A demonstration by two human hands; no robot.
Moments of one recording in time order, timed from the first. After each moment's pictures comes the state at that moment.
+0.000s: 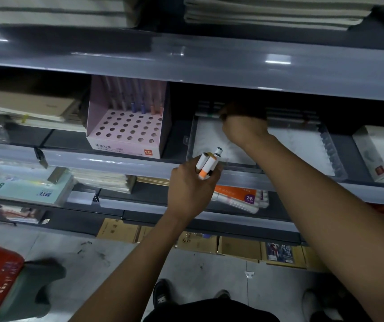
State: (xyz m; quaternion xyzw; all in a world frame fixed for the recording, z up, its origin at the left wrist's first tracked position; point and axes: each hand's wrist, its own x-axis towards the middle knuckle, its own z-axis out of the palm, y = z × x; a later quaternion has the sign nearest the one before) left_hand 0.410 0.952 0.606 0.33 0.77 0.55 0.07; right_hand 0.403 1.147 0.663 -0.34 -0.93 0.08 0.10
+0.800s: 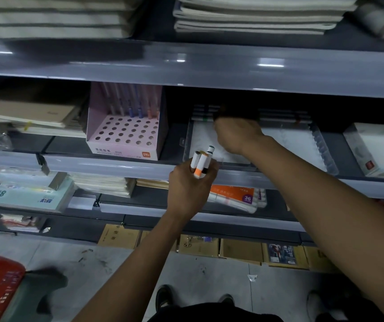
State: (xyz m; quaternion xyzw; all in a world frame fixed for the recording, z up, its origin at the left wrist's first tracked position) left_hand 0.416 0.952 0.613 0.26 0.76 0.58 0.15; right_hand 0.425 1.126 0.682 -0.24 -0.97 0.03 -0.01
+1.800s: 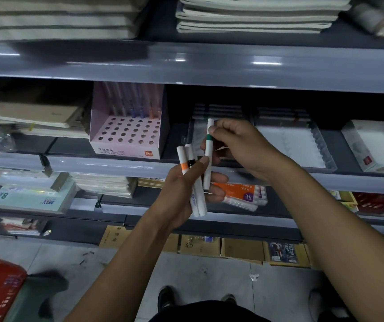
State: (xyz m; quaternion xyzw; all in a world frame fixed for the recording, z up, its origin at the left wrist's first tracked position) left_hand 0.406 0.921 0.632 0.19 0.47 0.72 0.47; right_hand 0.476 1.081 0.695 -0.22 -0.74 0.63 0.12
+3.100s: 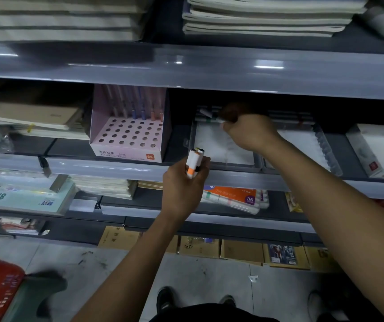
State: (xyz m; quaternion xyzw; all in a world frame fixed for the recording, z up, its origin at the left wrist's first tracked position) left_hand 0.398 0.939 0.615 0.27 0.75 0.59 0.13; right_hand 0.438 1.140 0.684 -0.31 -0.90 0.28 0.13
